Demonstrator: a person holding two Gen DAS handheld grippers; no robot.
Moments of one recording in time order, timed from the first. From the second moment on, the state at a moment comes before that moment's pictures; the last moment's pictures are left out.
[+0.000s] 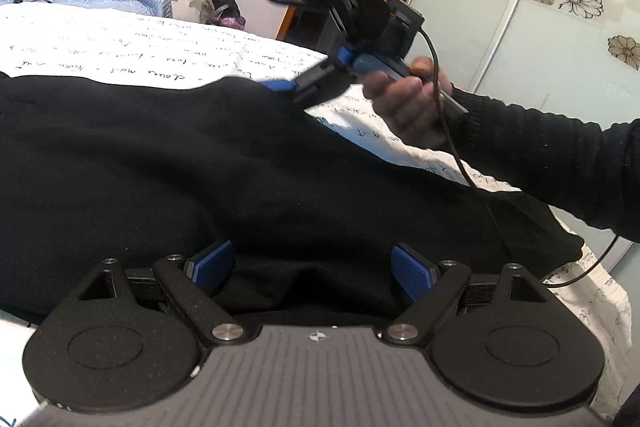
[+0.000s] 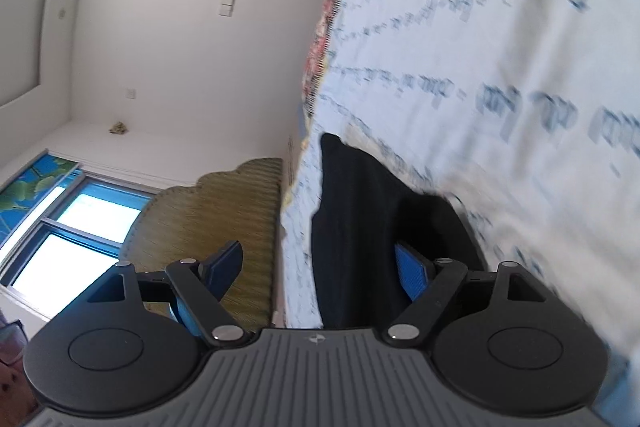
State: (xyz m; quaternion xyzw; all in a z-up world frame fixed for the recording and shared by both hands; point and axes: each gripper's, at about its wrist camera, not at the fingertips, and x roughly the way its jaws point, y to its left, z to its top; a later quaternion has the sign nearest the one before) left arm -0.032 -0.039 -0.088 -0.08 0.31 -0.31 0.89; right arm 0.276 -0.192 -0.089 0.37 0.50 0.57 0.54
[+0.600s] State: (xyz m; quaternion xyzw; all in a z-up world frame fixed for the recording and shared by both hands) left arm -0.028 -0.027 -0.093 -0.11 0.31 -0.33 0.89; right arm 0.193 -0.188 -0.062 0.25 0.53 0.55 0.59
